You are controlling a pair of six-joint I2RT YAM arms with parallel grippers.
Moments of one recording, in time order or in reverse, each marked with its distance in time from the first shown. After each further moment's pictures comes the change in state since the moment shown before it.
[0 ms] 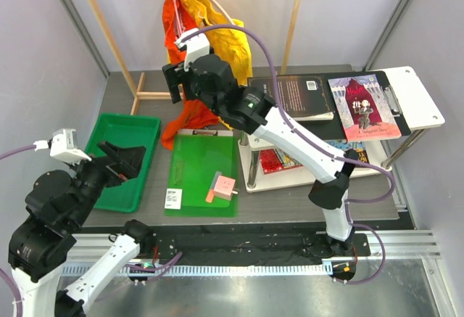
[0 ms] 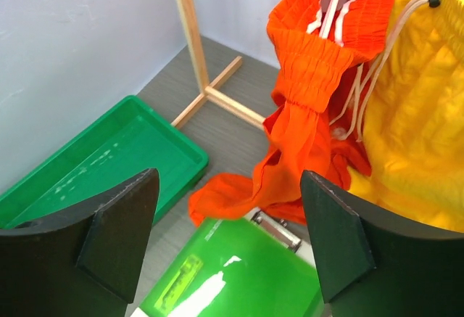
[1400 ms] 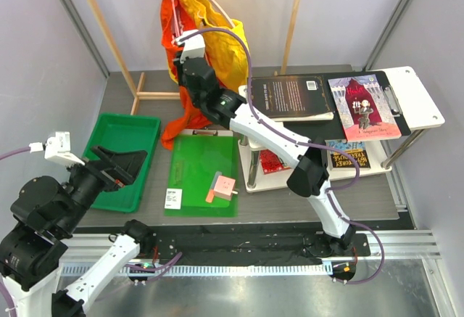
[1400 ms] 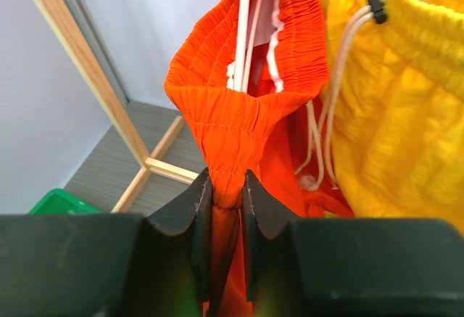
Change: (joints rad) left arm 0.000 -0.008 0.068 -0.031 0.123 -0.073; right arm -0.074 0.239 -0.013 0.420 0.188 -0.048
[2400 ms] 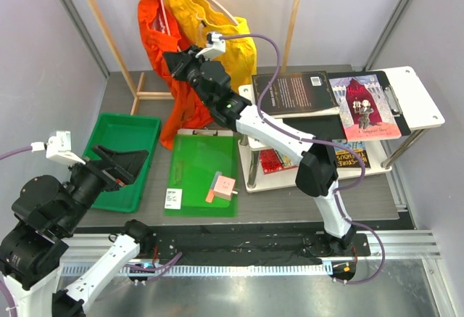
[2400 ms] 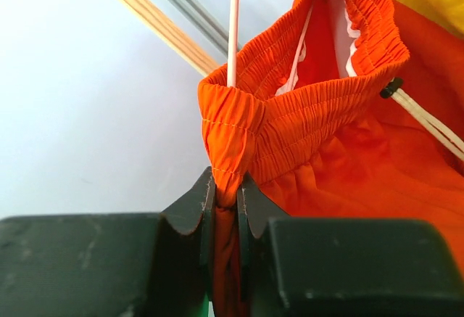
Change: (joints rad) left arm 0.000 0.002 -0.006 0.006 0.016 -0.026; right arm -0.053 -0.080 -0.258 0.416 -0.258 0.612
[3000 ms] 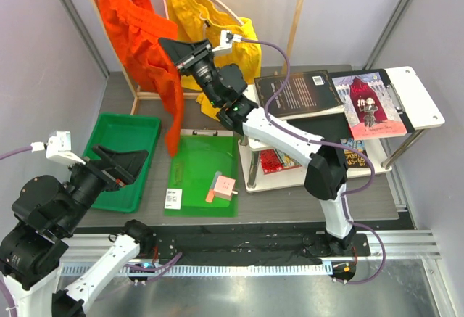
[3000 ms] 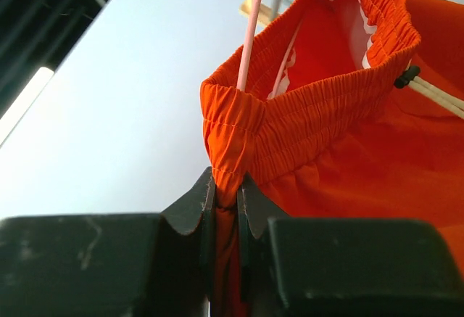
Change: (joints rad) left arm 0.000 0.000 0.000 0.000 0.000 0.000; right arm -0.010 -0.090 -0.143 0.326 -0.142 0.393
